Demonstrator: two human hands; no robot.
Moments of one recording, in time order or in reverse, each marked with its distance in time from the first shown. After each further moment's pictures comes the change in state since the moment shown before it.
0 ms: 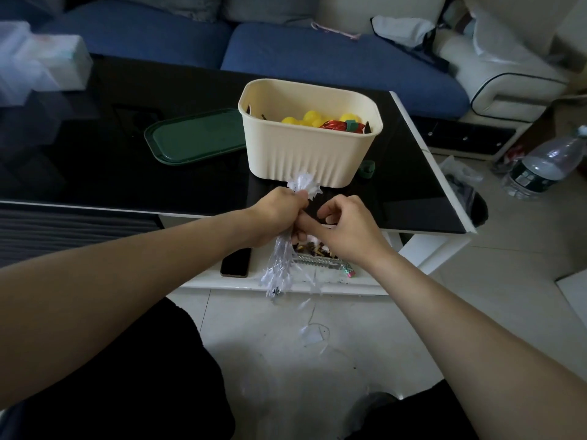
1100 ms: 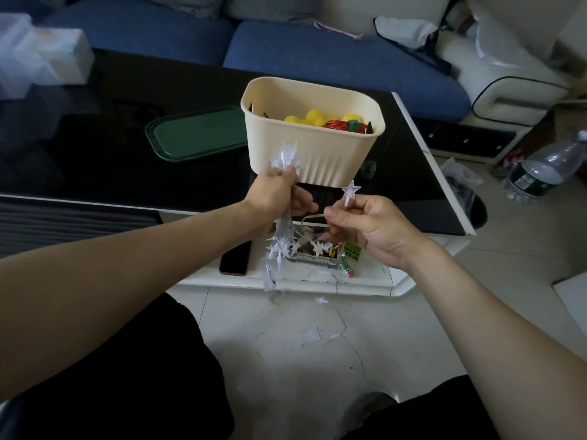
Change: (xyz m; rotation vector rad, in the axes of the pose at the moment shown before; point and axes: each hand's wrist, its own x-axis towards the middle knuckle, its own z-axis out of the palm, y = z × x) left_hand 0.003 0.008 -0.007 -0.336 0.170 0.093; right_hand -0.003 0.003 -0.035 0.835 -0.288 0.144
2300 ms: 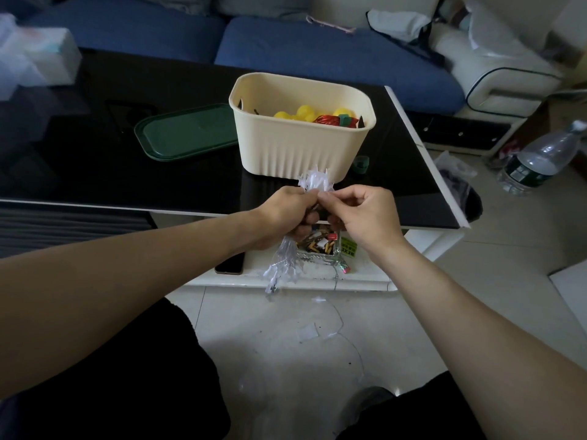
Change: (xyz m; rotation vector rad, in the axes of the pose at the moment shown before) left_hand -0.004 -0.018 0.021 0.153 -0.291 -0.098; right_hand 0.004 0.010 0.009 -0.396 0.443 -0.216
